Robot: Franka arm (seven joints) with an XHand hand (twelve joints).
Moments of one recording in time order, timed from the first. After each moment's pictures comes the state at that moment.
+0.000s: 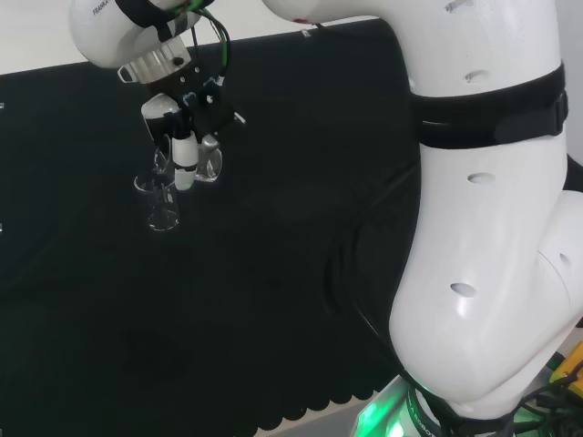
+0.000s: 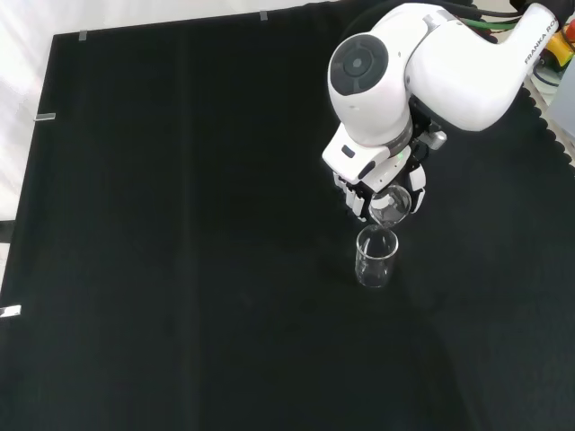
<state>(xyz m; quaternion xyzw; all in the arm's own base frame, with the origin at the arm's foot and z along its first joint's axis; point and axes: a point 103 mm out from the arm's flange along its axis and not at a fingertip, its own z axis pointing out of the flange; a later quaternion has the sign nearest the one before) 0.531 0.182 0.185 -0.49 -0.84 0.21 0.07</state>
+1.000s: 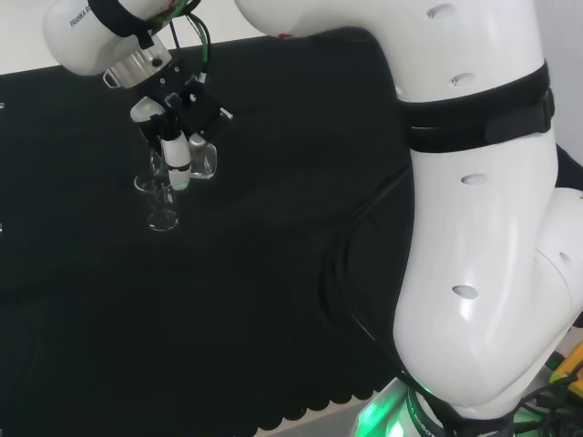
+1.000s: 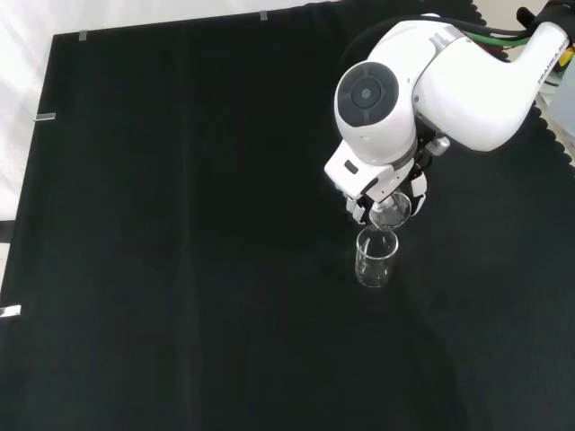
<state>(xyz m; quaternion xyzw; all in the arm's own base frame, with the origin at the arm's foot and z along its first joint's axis) 0.533 0.196 0.189 -0.50 -0.83 0.26 0.04</state>
